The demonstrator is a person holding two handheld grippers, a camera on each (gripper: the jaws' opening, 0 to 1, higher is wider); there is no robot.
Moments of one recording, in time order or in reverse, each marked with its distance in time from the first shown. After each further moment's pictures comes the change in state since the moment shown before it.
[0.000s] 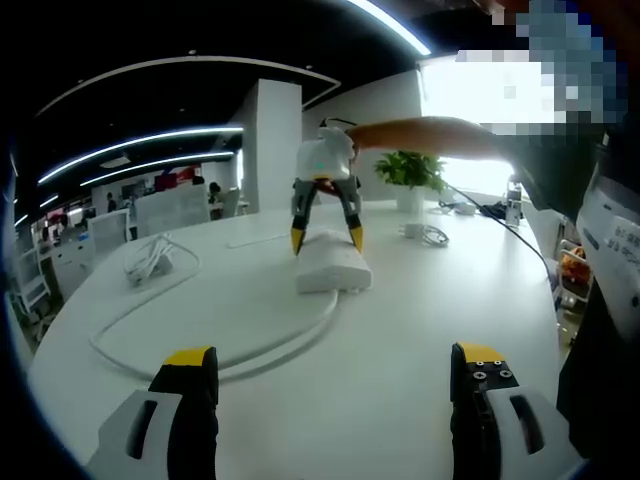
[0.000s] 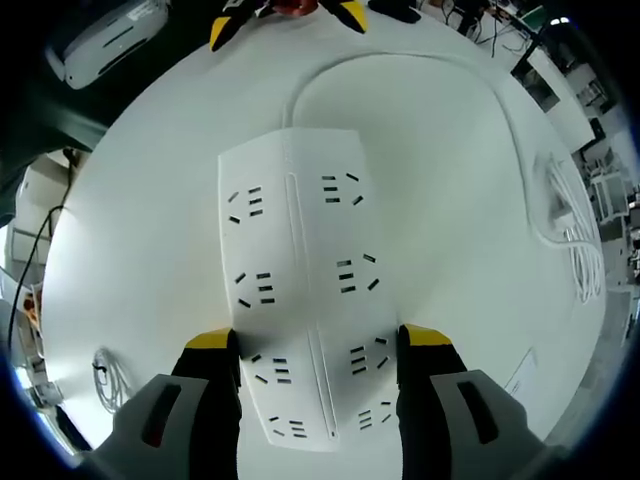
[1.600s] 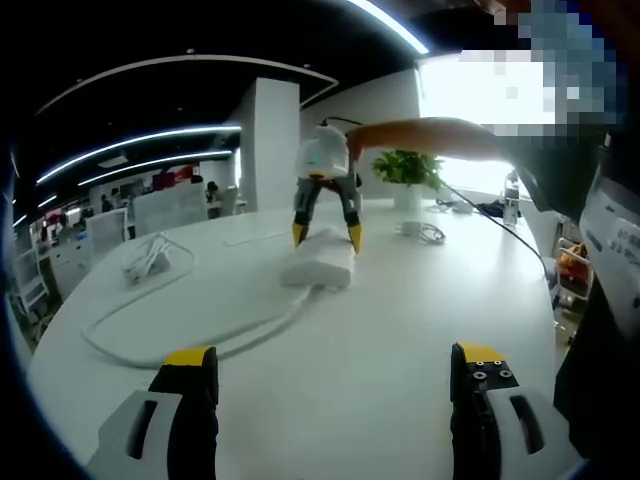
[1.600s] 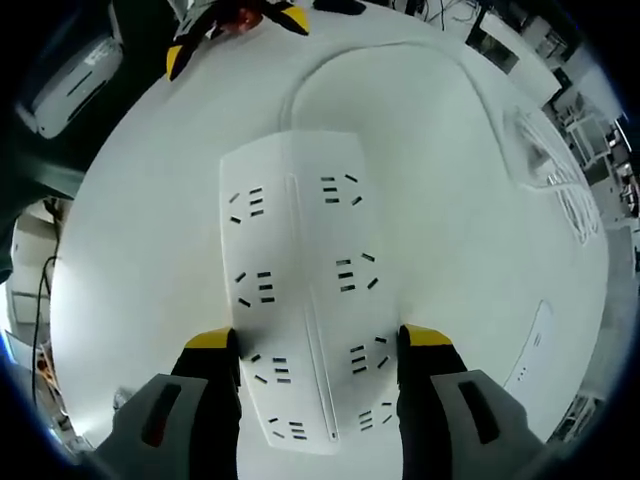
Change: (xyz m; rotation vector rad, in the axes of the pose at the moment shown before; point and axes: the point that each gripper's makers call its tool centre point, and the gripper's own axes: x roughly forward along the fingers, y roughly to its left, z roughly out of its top) left arm -0.002 -0.004 -0.003 0.003 0.006 -0.008; right arm -0.001 0.005 -0.005 0.206 -0.026 -0.044
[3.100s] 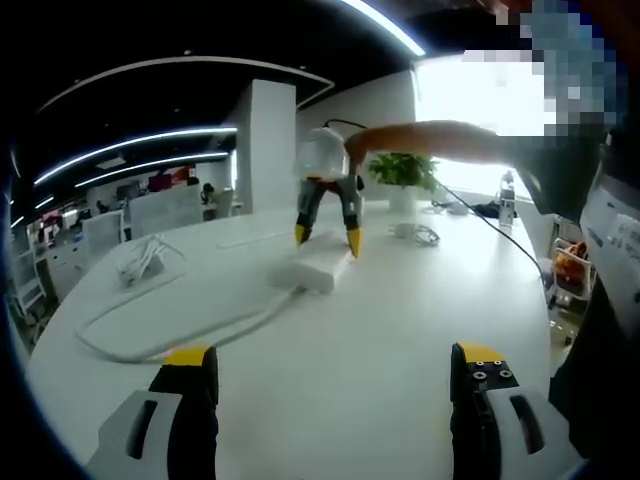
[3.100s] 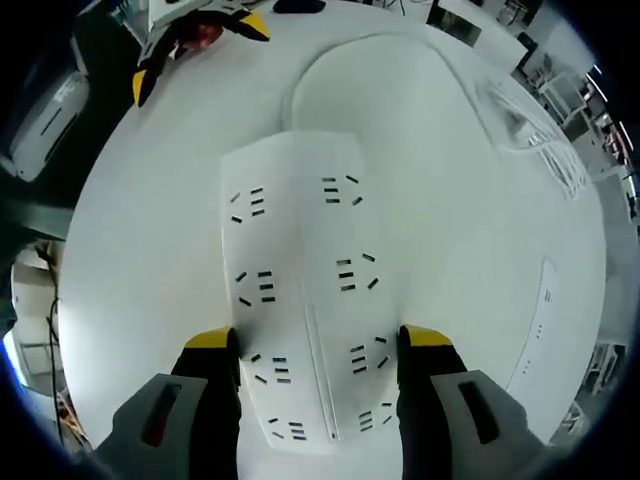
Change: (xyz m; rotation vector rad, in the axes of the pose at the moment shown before) left arm 0.000 -0.007 0.002 0.003 -0.008 -0.022; right arm -0.002 0.010 -0.003 0.170 -0.007 -0.040
